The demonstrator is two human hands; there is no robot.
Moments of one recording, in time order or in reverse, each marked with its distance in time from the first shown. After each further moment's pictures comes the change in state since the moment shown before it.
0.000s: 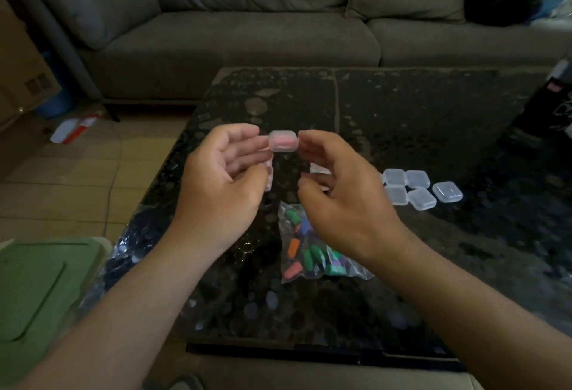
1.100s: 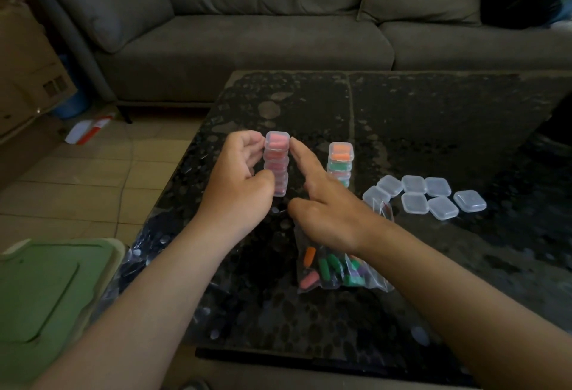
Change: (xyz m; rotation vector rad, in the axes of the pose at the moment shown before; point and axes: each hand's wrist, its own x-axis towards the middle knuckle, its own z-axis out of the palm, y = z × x) left_hand 0.024 -0.015 -0.001 0.185 -0.015 -0.168; right_hand 0.030 0.013 0.029 0.000 -0.371 0.140
